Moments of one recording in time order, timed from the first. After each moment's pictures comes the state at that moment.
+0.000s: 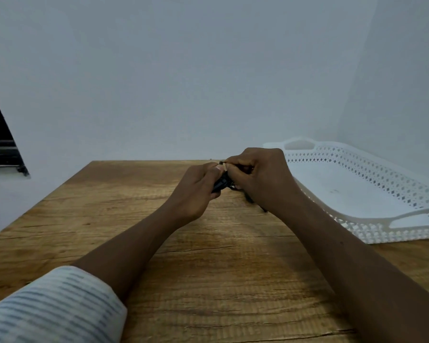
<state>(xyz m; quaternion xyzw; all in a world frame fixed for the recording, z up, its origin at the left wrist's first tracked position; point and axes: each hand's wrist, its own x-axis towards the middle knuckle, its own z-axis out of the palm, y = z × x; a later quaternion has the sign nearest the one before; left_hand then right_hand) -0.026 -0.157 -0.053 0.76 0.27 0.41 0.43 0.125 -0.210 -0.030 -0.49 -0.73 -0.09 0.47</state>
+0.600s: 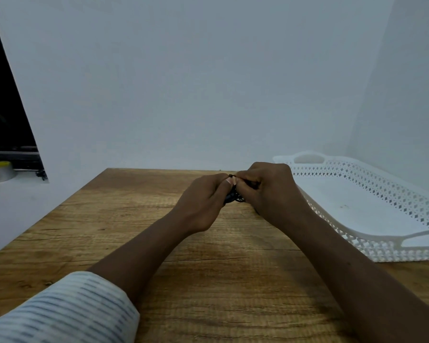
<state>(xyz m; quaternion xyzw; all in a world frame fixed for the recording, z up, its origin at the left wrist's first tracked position) -0.039 -0.154 -0.050 0.84 0.28 0.40 0.24 0.120 -0.210 -0.029 -0.49 -0.75 -0.12 0.44</state>
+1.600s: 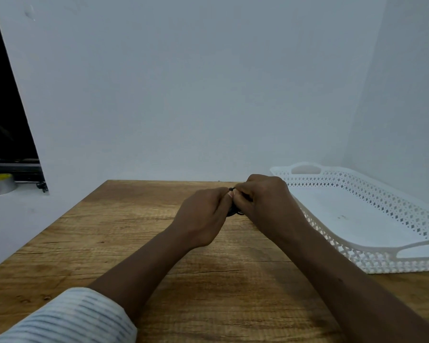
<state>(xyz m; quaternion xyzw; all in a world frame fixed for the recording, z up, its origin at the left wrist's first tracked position) -0.037 -0.159 -0.049 0.87 0.30 0.37 0.13 0.114 -0.214 -0.026 -0.52 -0.74 -0.17 0.40</state>
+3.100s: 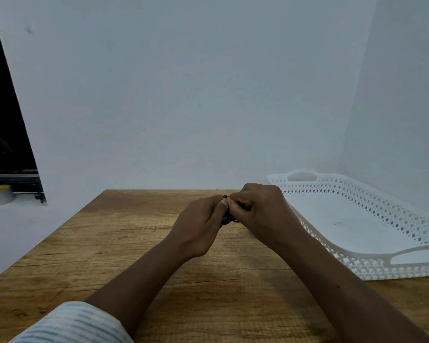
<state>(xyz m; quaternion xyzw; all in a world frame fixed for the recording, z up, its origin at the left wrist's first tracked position) -0.038 -0.164 -0.049 0.84 0.28 0.41 0.21 0.119 -0.211 -0.028 -0.49 -0.75 -0.14 0.43</state>
